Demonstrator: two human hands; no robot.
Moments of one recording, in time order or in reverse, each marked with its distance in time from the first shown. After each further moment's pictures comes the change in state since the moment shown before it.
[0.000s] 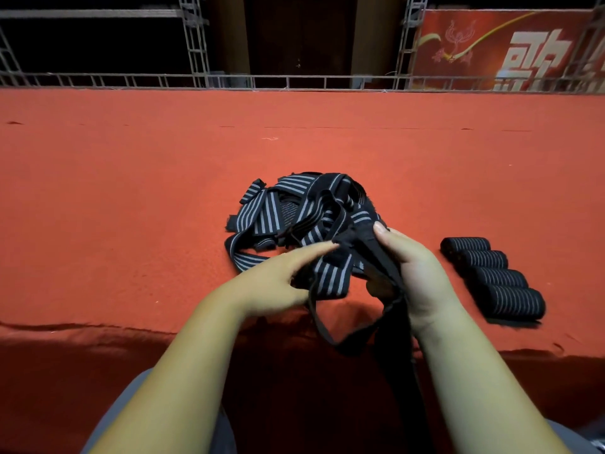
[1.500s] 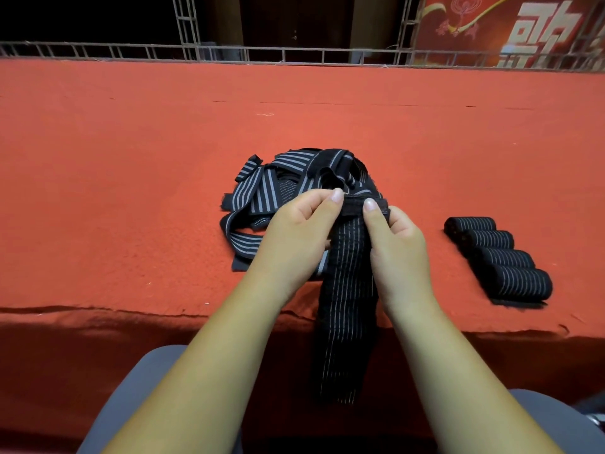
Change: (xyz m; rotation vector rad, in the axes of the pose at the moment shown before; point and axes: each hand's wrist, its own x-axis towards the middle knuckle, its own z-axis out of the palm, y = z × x) left_hand 0.010 0.075 0.016 -0.701 0.535 -0.121; right_hand 0.019 0.040 0.011 -0.380 0.295 -0.284
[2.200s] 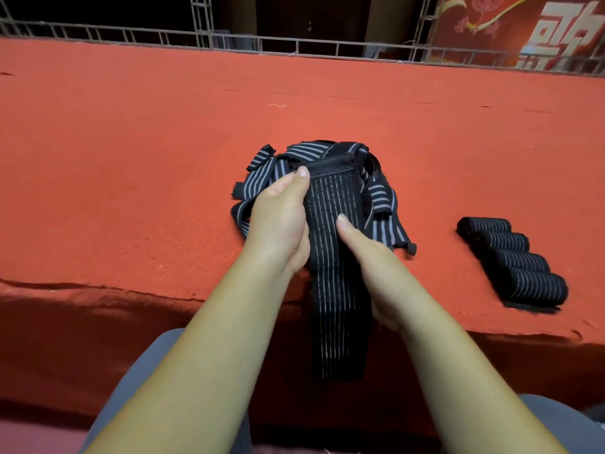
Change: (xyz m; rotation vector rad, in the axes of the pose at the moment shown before) left_hand 0.031 -0.019 -0.015 -0.596 0.326 -0.201; right_hand -0.021 0.005 0.014 0.073 -0.485 0.448
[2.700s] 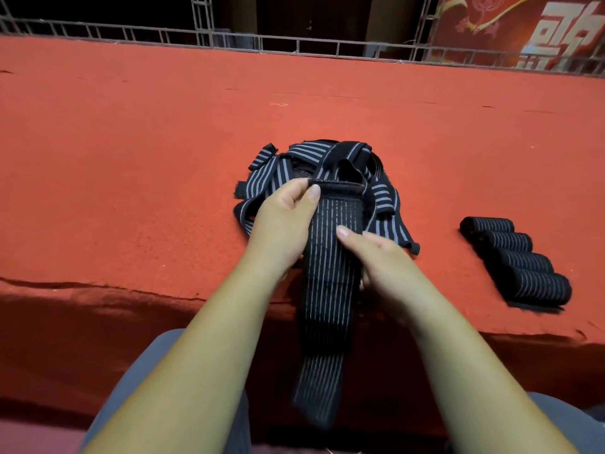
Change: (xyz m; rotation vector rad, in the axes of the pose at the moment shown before) left_hand -0.002 -0.003 -0.030 0.605 -0.148 0.284; right_hand 0.009 0.003 -0.009 -0.086 0.012 -0.046
